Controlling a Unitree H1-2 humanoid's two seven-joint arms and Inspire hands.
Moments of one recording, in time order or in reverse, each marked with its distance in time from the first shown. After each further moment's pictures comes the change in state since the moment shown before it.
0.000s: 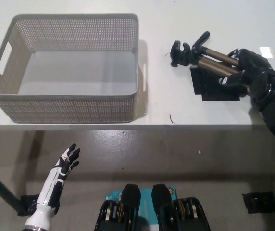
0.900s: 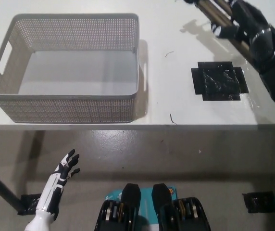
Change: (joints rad) left_arm 0.029 -0.001 0.000 0.001 0.001 -0.003 0.000; right_arm -0.149 -0.012 -0.038 -0.082 0.028 -0.093 0.000
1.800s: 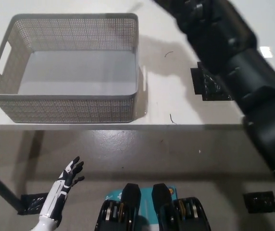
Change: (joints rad) left_arm 0.020 0.000 -0.026 0.001 0.008 -0.001 -0.010; right_arm -0.145 0.237 0.097 -0.246 -0.059 0.008 0.037
